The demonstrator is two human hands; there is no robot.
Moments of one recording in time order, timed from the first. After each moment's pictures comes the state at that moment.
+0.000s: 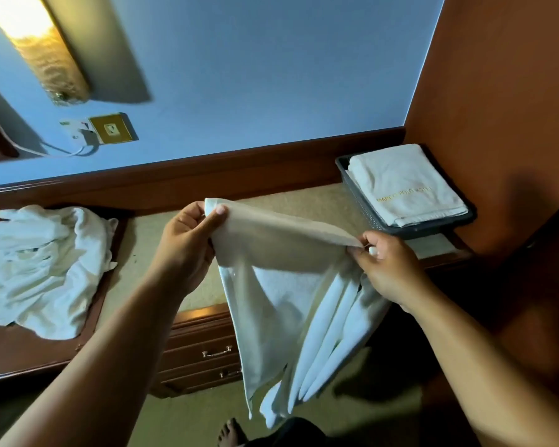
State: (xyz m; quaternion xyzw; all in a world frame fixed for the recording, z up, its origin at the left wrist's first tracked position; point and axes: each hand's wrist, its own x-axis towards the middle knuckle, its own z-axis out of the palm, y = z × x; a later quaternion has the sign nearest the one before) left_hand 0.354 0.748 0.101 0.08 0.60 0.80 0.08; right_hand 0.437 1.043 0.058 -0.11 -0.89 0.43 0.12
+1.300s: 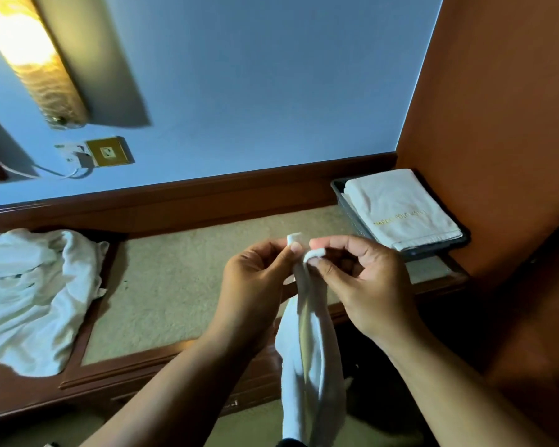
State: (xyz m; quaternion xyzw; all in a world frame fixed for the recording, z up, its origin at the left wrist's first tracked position) left_hand 0.410 0.818 0.133 0.07 0.58 0.80 0.12; right_hand 0.455 0.959 0.131 -0.02 -0.79 0.56 0.24
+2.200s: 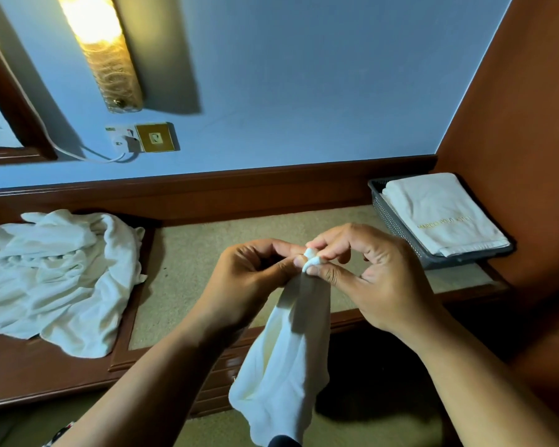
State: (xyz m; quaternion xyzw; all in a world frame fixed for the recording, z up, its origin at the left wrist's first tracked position) left_hand 0.364 0.666 0.129 0.20 0.58 0.78 0.13; right_hand 0.407 0.856 0.150 0.20 -0.84 0.43 0.26
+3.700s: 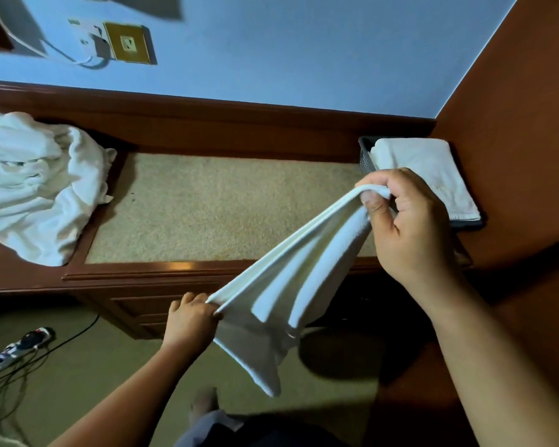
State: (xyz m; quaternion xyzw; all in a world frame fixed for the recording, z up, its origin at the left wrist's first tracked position) left_hand 0.425 0.666 -0.161 0.09 0.99 0.10 0.05; right_hand 0.439 0.958 0.124 0.10 -0.91 0.27 0.31
